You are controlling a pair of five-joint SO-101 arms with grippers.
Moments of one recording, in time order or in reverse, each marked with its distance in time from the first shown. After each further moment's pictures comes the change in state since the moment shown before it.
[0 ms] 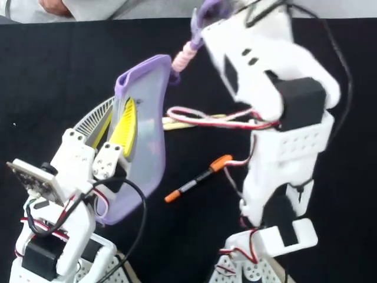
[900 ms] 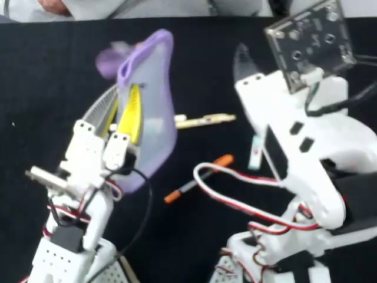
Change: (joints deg) left arm -1.4 0.0 22.7 -38.7 -0.1; right arm 8.0 -17.9 0.5 11.7 -0.4
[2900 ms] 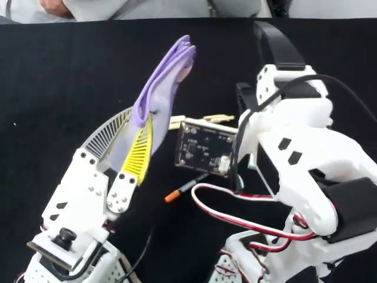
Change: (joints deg) left arm 14.1 -14.4 -4.4 10.4 -20.2; right arm -7.0 -9.9 17.8 0.1 58.0
